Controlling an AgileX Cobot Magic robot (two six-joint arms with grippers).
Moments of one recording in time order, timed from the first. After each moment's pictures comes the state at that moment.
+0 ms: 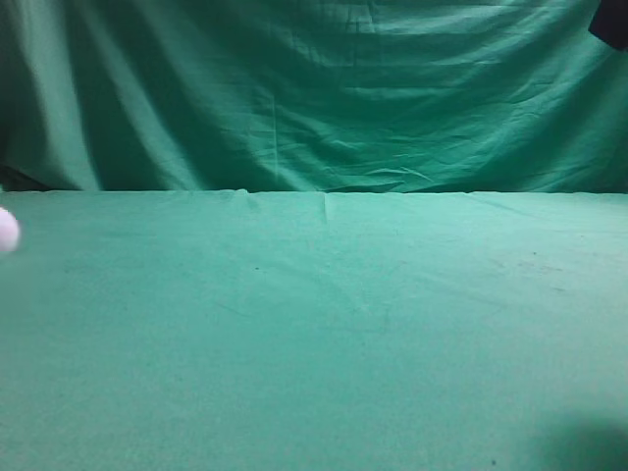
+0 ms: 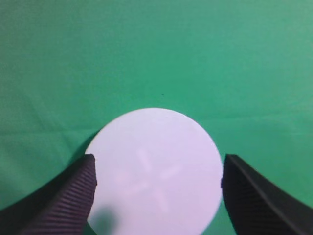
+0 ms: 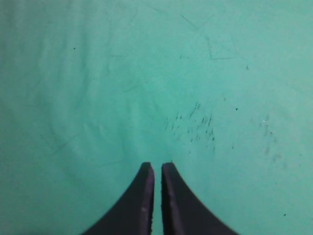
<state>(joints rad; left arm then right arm) 0.09 1.69 -1.17 -0.12 0.64 0.28 0.44 1.11 -0.65 0.32 0.57 -0.51</state>
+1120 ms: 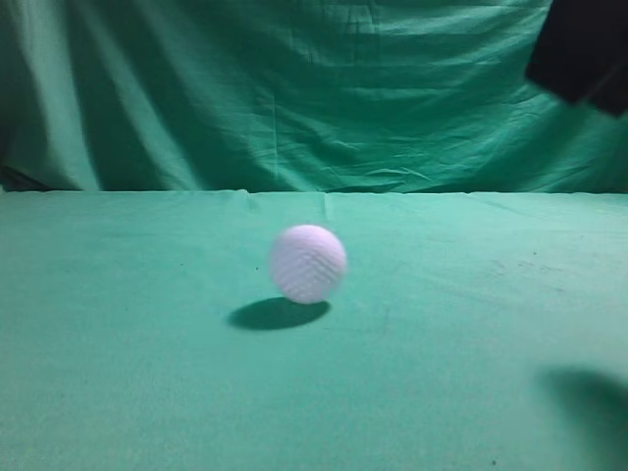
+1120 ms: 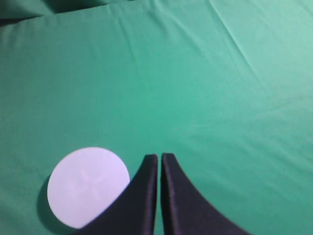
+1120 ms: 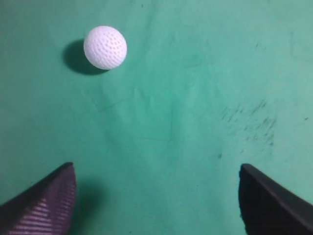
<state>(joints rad) 0.09 1.11 -1.10 -0.46 0.81 0.56 0.55 1.21 -0.65 0.37 0.62 -0.71</state>
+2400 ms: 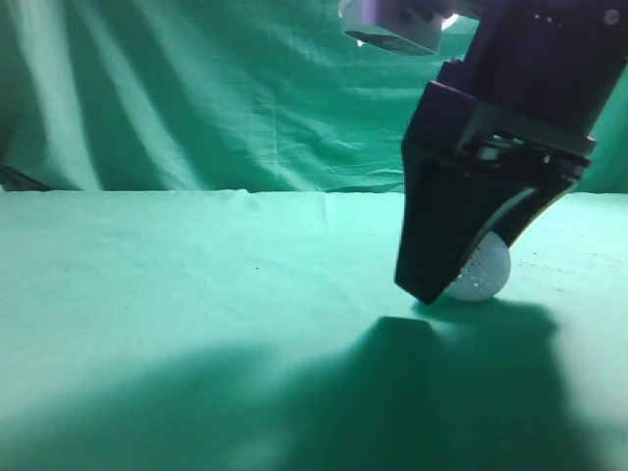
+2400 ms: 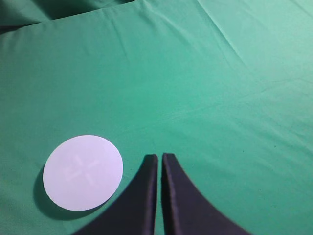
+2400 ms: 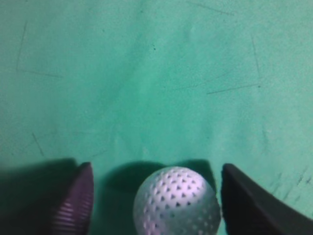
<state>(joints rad) 0.09 0.82 -0.81 -0.51 0.73 0.65 0.63 1.67 -0.80 0.41 0.45 -0.73</state>
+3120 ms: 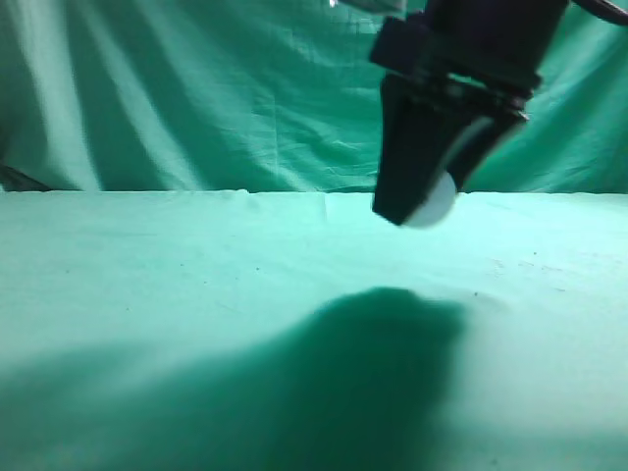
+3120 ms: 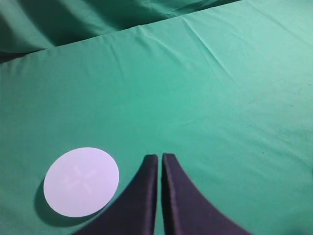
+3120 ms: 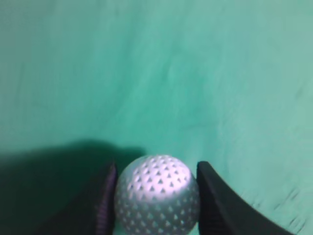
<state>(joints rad) 0.09 0.66 -0.74 -0.54 0.73 0.68 0.63 1.68 -0.98 0.26 0.60 -0.59</state>
